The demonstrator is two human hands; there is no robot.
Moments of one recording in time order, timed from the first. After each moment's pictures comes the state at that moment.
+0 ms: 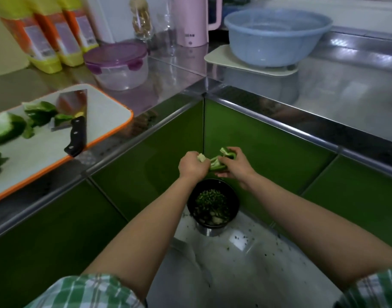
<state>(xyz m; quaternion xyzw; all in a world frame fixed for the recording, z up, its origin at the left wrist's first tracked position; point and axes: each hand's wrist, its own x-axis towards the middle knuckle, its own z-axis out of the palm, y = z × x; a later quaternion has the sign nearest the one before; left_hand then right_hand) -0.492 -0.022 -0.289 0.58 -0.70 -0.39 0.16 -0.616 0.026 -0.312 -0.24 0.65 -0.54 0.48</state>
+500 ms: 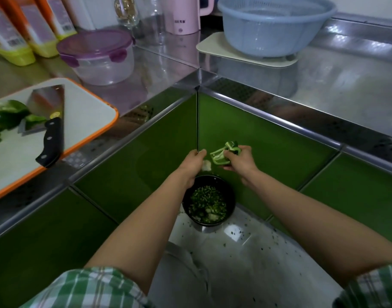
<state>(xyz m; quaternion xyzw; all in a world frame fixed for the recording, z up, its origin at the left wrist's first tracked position) -0.511 -0.046 -0.308 0.52 -0.54 -0.64 0.14 -0.646 0.005 -0.334 -0.19 0.71 -0.55 0.40</state>
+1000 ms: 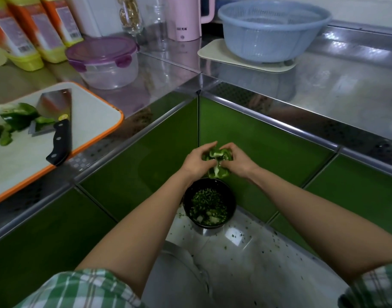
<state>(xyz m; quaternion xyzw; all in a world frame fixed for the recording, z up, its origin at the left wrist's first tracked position) -0.503 -0.047 -0.303 0.40 -0.72 -0.54 0.17 -0.645 0.014 -0.313 -0.43 0.73 -0.38 0.37</state>
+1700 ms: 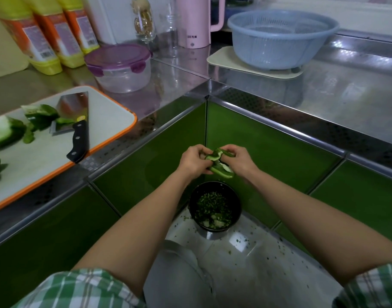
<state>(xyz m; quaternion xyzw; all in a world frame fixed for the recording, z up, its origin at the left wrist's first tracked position) -0.484 -0.051 -0.284 0.46 -0.67 -0.55 0.20 -0.620 0.007 -0.299 -0.39 0.71 -0.47 0.36</state>
